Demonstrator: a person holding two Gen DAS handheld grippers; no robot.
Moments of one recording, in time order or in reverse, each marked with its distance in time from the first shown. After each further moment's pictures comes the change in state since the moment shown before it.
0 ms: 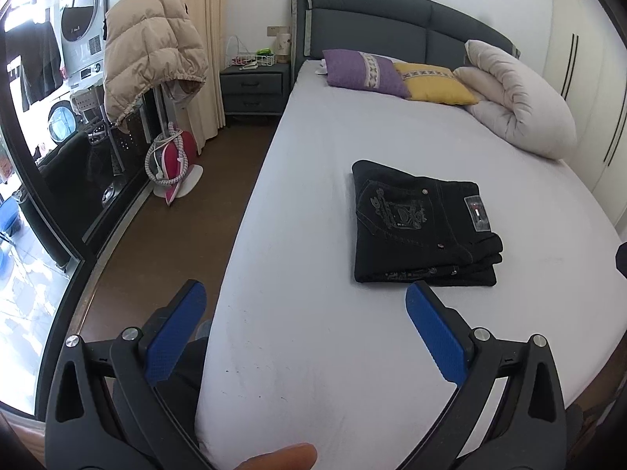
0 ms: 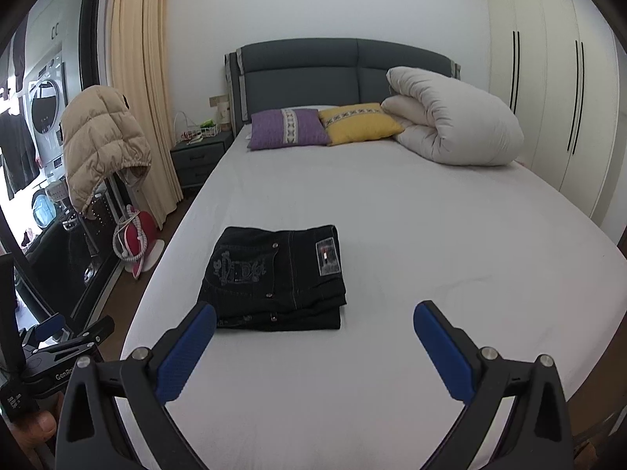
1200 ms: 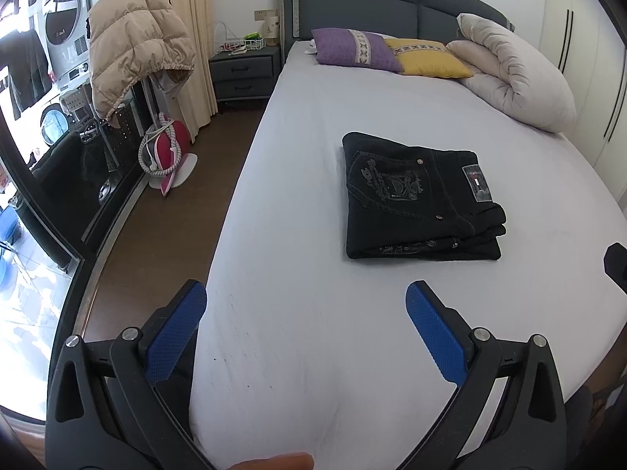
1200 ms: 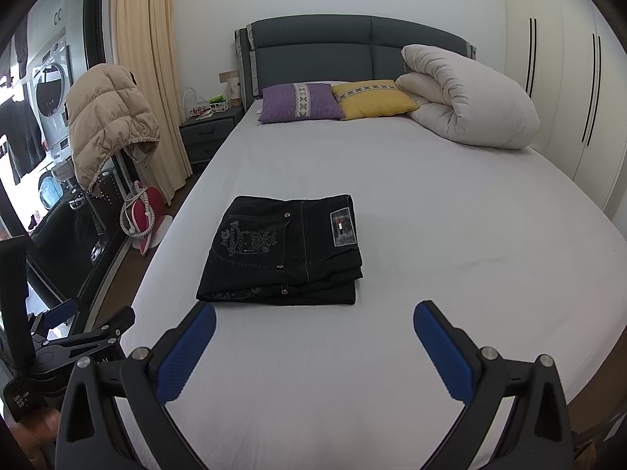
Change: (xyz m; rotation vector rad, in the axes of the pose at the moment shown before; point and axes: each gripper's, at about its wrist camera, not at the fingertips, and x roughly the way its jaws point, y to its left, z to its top) left arm 0.031 -0.025 -0.019 0.051 0.068 0.004; right arm 0.020 0.006 -0.014 -0.021 0.087 0.038
